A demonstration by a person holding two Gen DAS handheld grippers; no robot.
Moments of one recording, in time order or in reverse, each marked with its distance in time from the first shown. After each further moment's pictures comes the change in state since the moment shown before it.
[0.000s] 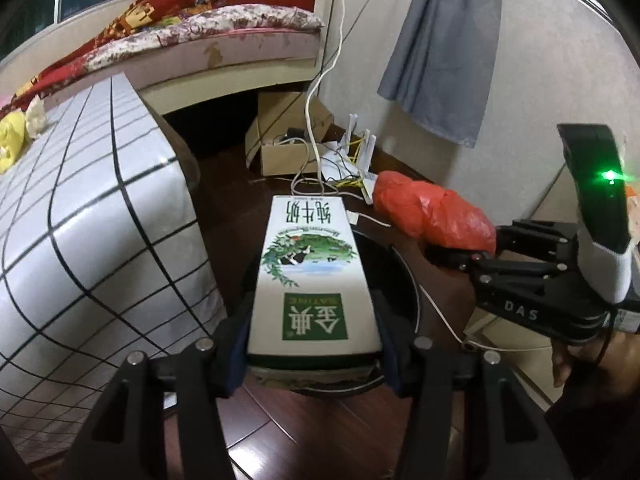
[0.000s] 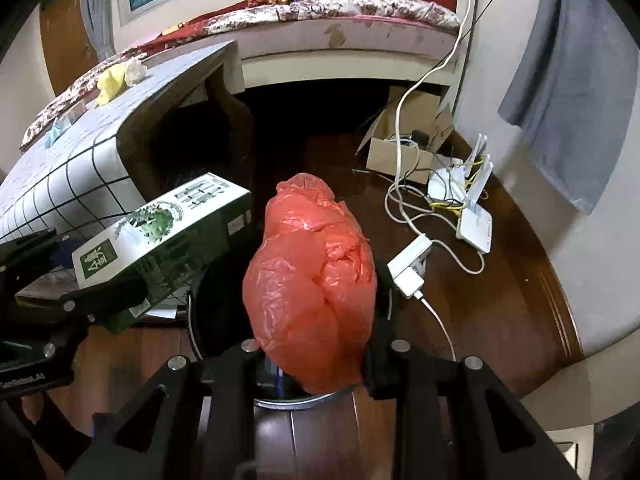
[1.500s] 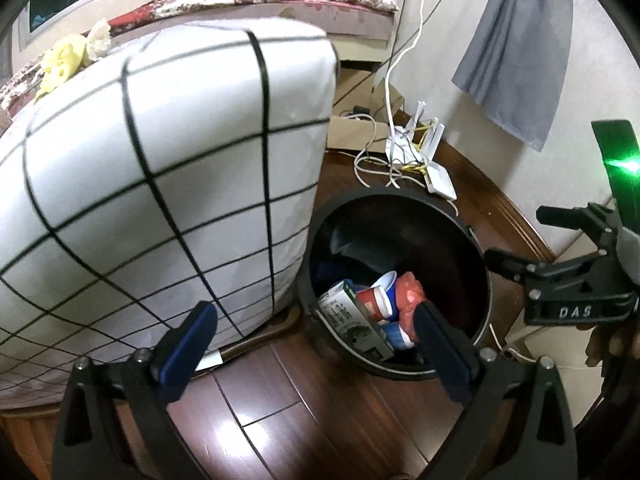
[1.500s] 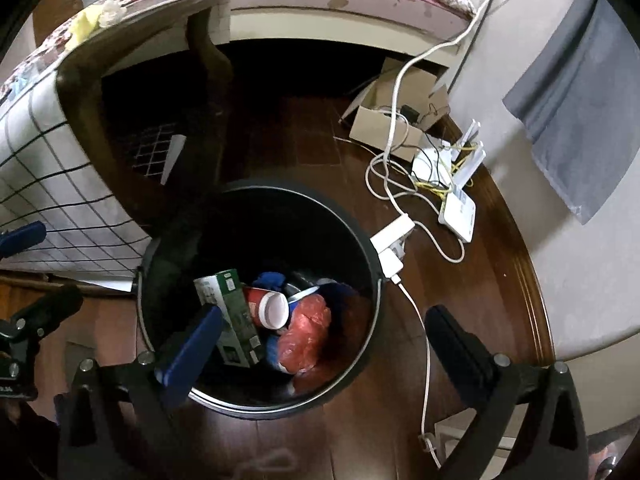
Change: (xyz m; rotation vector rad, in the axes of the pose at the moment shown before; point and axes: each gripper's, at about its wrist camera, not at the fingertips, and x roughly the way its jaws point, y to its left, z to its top) left arm 0.016 0.042 -0.032 -0.147 0.048 0.161; right arm 0.040 0.016 0.005 -0.097 0.119 -0.131
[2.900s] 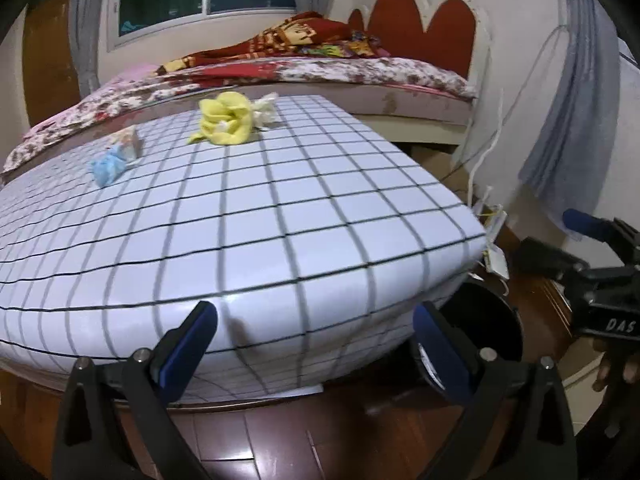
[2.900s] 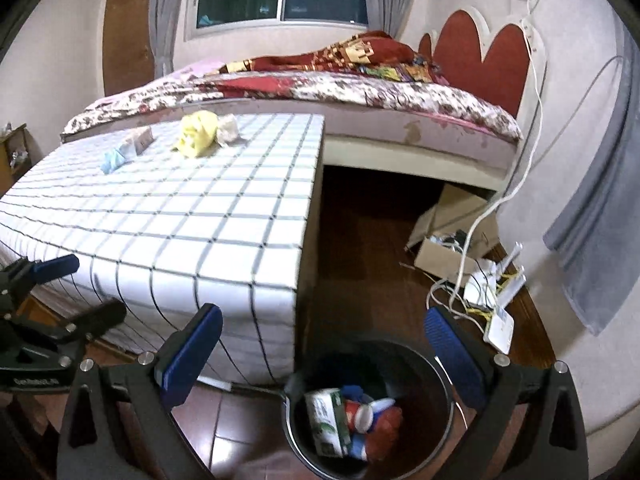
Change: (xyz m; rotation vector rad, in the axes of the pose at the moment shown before) left arm -0.106 0.100 0.016 -0.169 -0.208 0.210; right arm -0.115 0.102 0.070 -0.084 -0.371 0.148
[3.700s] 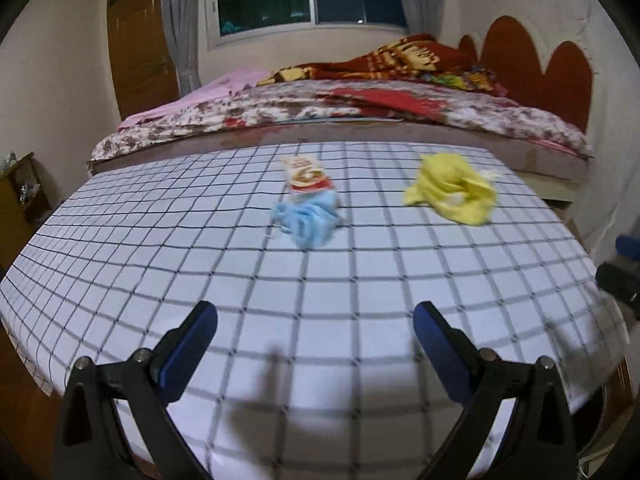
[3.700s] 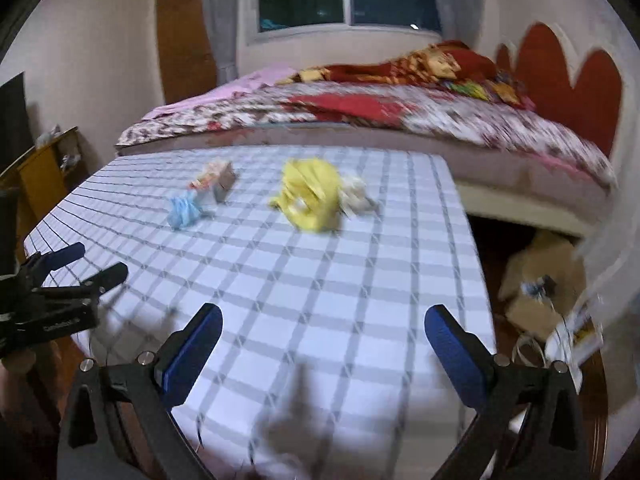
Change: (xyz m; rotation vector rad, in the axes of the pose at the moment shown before) left arm 0.020 0.189 0.074 -0.135 -0.048 0.305; right arm 0.074 0.123 0.123 -0.072 -0.028 0.253
